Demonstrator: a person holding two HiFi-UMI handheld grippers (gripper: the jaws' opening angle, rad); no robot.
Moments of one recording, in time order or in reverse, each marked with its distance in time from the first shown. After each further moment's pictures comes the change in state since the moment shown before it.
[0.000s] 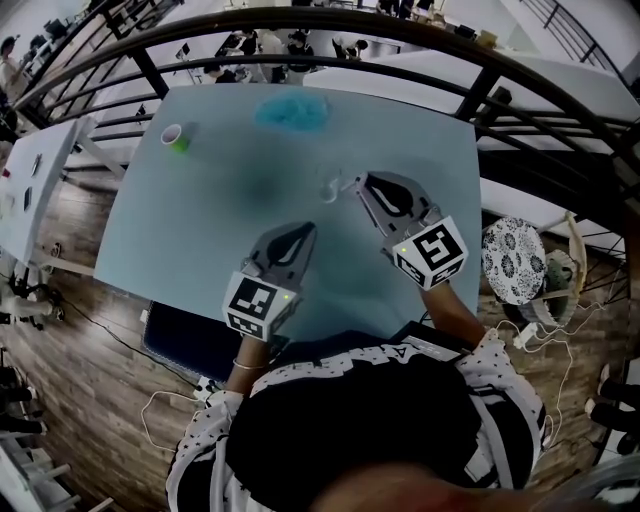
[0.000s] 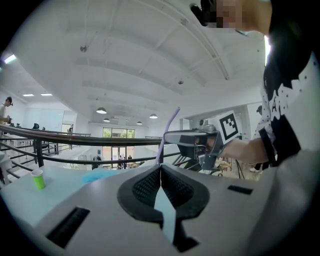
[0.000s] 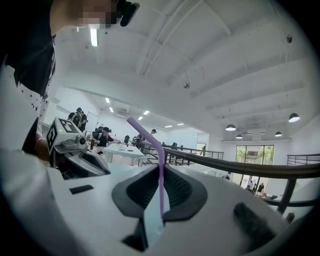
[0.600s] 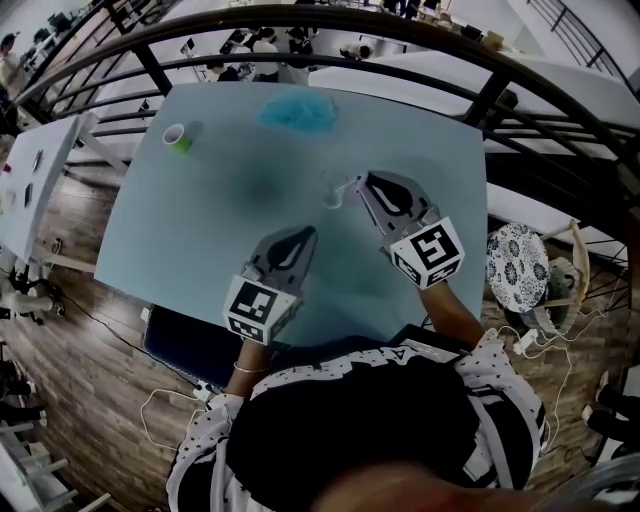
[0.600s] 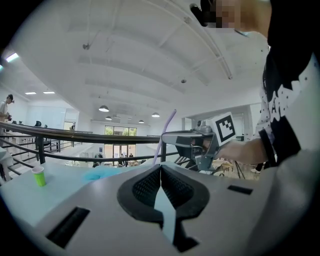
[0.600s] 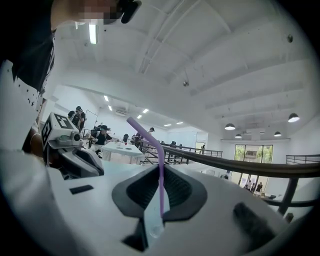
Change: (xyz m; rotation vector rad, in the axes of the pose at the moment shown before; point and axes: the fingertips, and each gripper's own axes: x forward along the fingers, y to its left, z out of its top) left arm 0.011 0.017 -0.011 -0.023 0.014 0.017; right arm 0.025 -0.017 -0.018 -0.004 0.015 -0.014
